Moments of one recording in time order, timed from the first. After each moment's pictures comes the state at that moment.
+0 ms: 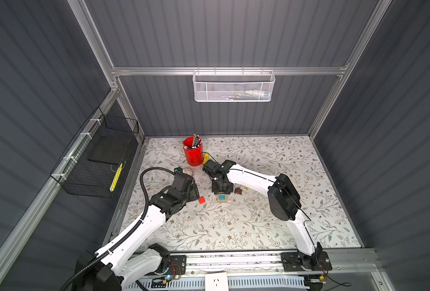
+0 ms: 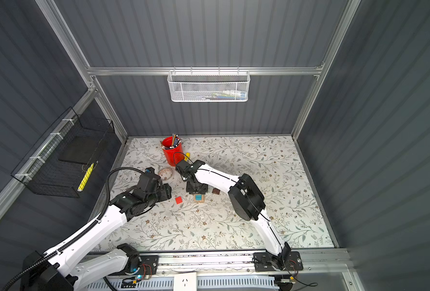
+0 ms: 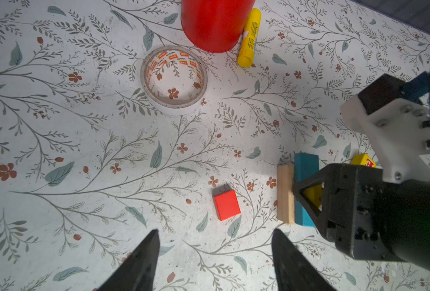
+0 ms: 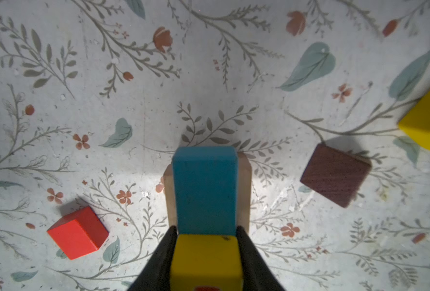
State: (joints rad) left arm -0.55 1.04 0.78 -0.60 -0.22 -0.61; right arm 0.89 2.25 1.90 -1.06 0.11 0.88
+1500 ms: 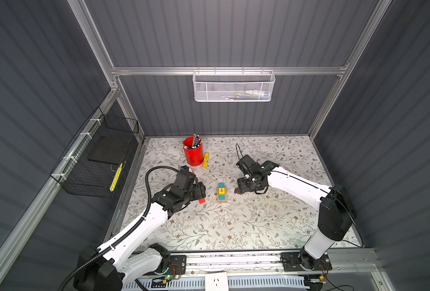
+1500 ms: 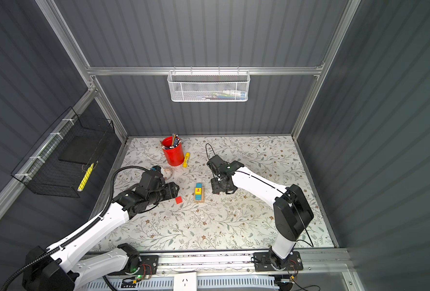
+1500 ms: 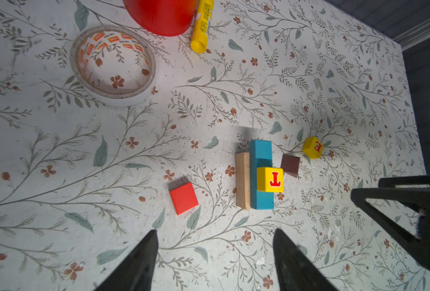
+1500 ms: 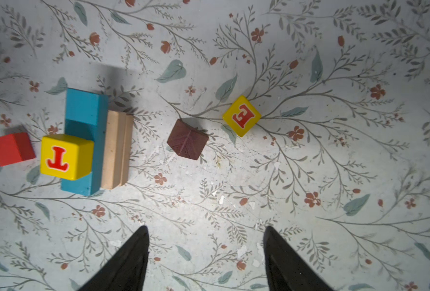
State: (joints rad) left arm -0.59 1.09 0.80 -0.53 -0.06 -0.64; right arm 0.70 1.70 1.32 -0.87 0.12 0.45
